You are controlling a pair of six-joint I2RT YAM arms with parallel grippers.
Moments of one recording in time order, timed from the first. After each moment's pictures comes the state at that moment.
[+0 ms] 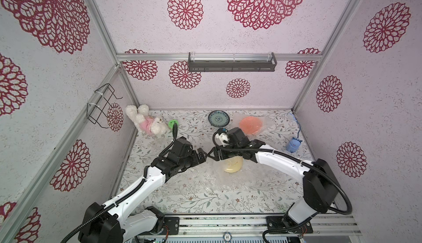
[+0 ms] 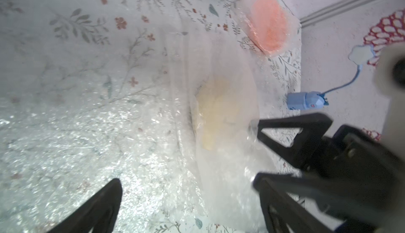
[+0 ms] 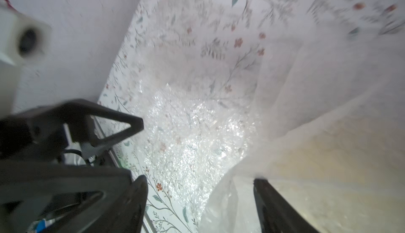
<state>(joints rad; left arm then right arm) -0.61 1.17 0.88 -0.50 0.11 -0.81 0.67 1.51 1.16 -0.33 -0.40 0.46</state>
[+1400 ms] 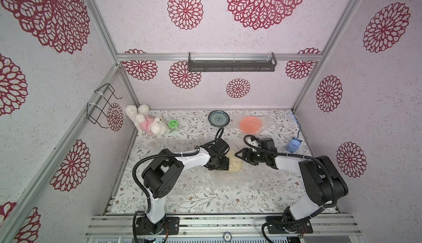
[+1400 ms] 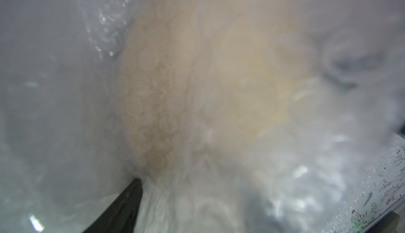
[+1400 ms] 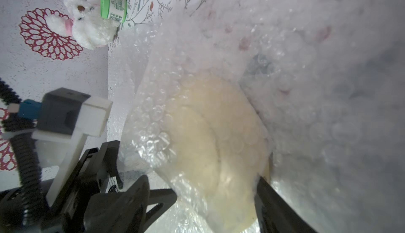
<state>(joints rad) -0.79 1.91 1.20 -0.45 0.13 -0.69 0.31 1.65 0.72 0.14 -0.65 0.62</state>
